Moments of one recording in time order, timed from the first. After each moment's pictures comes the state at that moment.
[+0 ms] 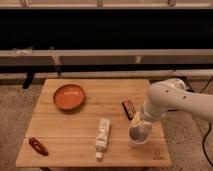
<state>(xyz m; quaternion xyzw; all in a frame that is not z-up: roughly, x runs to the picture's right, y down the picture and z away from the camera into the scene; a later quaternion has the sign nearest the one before) 0.176 0.171 0.690 -0.27 0.19 0.67 0.66</state>
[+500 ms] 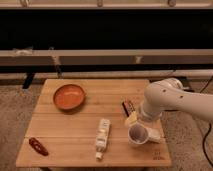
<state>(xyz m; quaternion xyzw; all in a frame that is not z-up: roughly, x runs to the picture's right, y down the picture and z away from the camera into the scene) 0.168 0.171 0.690 -0.28 0.18 0.67 0.66</state>
